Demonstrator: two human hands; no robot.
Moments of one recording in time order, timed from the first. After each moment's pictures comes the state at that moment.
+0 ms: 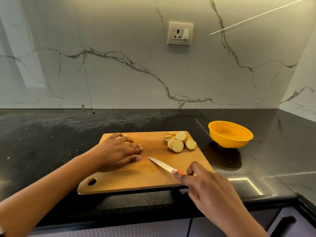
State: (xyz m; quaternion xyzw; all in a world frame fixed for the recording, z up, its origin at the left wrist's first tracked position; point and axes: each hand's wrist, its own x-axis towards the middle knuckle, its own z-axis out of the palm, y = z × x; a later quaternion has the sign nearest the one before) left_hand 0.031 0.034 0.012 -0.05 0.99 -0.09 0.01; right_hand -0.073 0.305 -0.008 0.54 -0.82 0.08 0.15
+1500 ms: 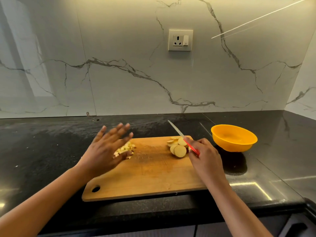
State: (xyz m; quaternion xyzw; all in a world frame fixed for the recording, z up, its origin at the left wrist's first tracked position) left_hand 0.049 -0.002 -0.006 -0.09 0.95 -0.12 -0.26; right_hand -0.138 0.243 -0.014 0.39 -0.84 0.36 0.15
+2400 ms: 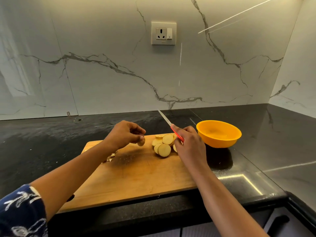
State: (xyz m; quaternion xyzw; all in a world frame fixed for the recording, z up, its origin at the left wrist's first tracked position) left_hand -0.068 0.032 0.024 -0.20 0.89 0.37 -0.19; right_hand -0.174 0.224 -0.011 0.37 -0.83 0.38 0.19
